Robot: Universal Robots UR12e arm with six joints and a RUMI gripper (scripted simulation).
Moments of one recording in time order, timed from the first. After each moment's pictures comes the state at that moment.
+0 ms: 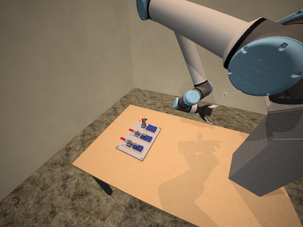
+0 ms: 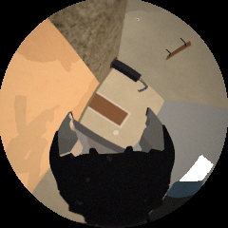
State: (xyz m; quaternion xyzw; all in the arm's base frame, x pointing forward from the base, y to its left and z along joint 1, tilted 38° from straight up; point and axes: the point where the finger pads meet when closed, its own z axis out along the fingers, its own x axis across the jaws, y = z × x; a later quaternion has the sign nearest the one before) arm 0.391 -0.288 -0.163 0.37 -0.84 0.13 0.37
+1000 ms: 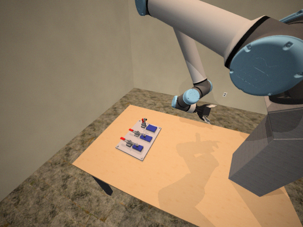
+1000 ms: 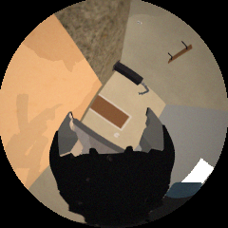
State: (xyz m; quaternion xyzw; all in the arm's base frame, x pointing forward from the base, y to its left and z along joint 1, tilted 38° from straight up) arm 0.403 -0.277 -0.154 0.39 -0.84 0.14 0.35
